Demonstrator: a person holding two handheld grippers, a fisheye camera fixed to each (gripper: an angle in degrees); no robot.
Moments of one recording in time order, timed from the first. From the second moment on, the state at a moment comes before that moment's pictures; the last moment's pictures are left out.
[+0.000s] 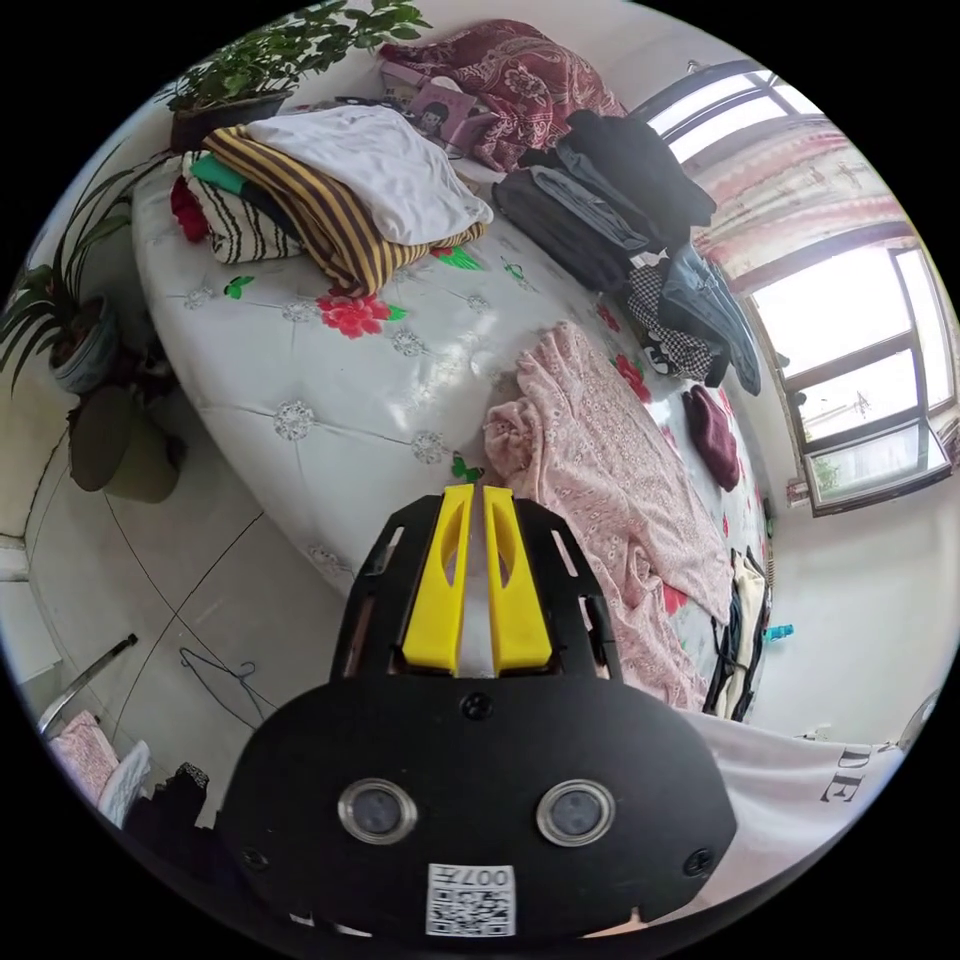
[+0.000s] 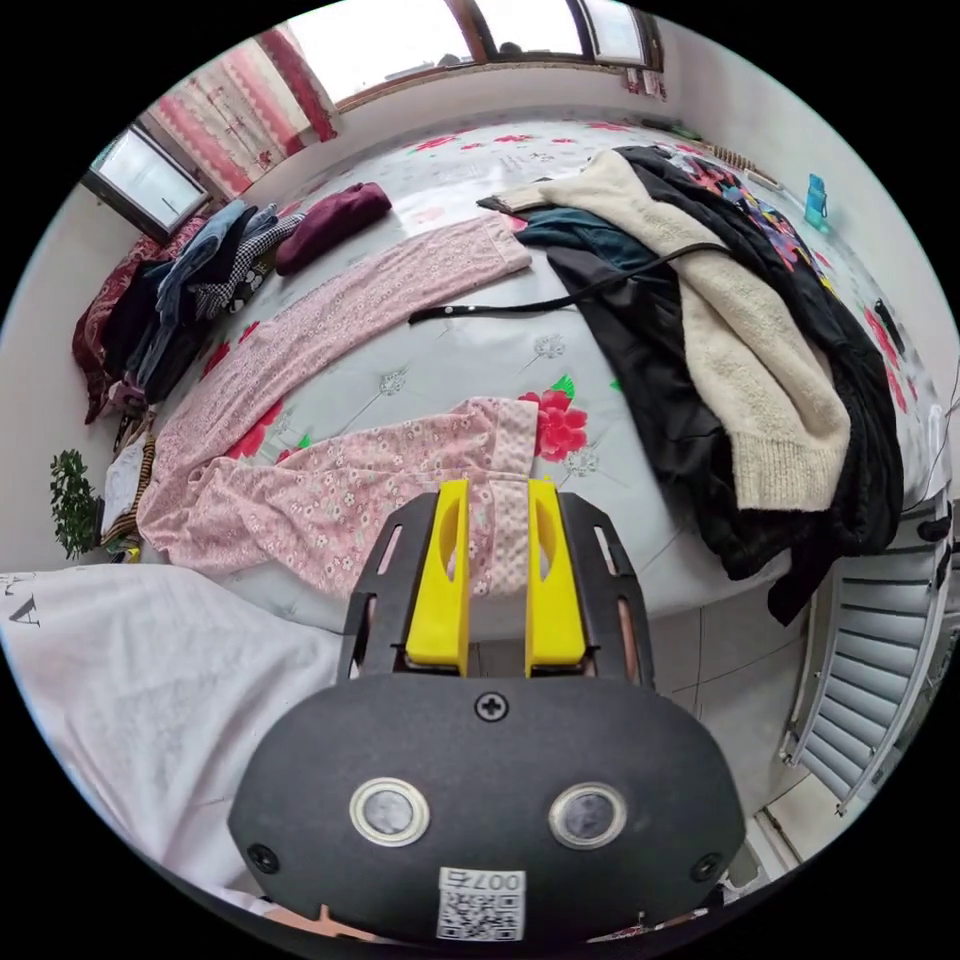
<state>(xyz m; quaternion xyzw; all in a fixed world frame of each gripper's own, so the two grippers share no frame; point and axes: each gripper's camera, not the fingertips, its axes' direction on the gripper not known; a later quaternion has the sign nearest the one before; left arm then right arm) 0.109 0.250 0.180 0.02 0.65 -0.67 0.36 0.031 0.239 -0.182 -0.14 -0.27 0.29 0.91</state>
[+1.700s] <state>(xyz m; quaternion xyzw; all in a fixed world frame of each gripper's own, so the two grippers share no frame) 0.094 0.290 0.133 0.01 0.66 -0.66 0.36 0.020 0.267 -0.166 -0.18 -0.26 0.34 0.89</state>
